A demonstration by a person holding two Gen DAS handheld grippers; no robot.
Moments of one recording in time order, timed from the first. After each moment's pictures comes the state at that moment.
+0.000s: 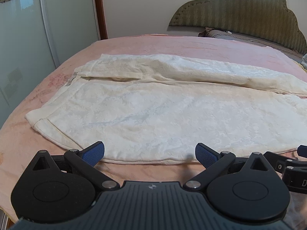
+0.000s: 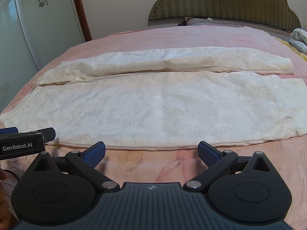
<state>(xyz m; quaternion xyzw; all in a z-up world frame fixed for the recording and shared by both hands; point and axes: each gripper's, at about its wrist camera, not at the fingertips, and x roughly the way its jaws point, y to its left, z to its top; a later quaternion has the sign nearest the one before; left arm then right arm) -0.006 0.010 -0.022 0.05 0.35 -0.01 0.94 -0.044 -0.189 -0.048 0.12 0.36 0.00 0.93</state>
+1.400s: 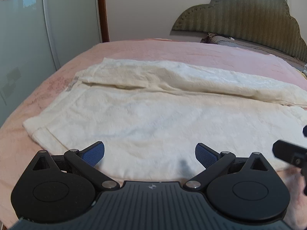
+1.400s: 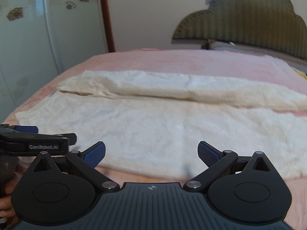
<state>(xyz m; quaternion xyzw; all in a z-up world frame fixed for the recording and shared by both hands) 0.018 0.021 -0.017 0.04 0.33 0.00 0.94 -0.034 -0.176 -0.016 0.07 0.29 0.07 0.95</state>
